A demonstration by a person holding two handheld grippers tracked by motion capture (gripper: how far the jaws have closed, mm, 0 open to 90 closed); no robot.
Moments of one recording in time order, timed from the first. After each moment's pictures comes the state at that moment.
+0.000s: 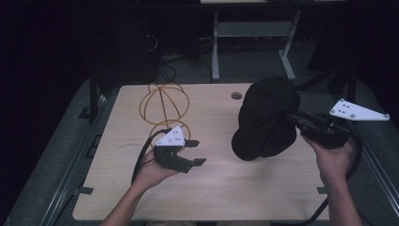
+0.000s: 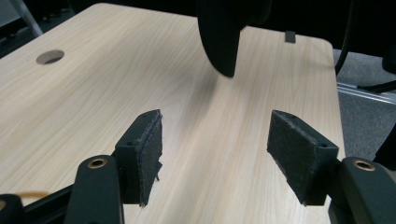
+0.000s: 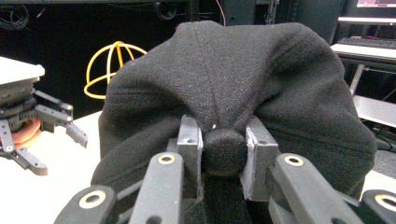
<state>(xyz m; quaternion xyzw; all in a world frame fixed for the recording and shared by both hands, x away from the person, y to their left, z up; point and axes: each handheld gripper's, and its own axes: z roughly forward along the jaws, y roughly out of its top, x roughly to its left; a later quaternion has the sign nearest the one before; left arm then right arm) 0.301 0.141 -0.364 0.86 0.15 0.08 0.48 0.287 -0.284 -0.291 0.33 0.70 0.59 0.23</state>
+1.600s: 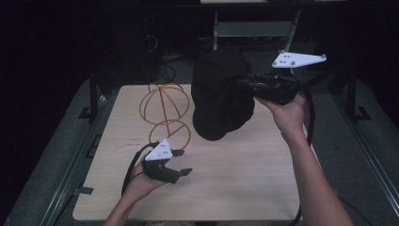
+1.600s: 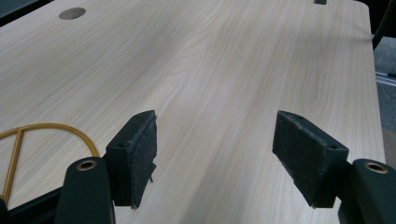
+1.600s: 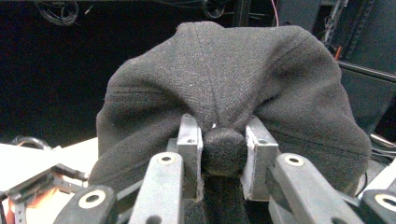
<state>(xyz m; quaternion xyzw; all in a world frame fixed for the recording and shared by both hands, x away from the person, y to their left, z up) 0.289 0.173 -0.404 0.86 0.18 0.11 0.46 0.365 -0.179 -0.221 0.25 0.75 0.58 0.18</state>
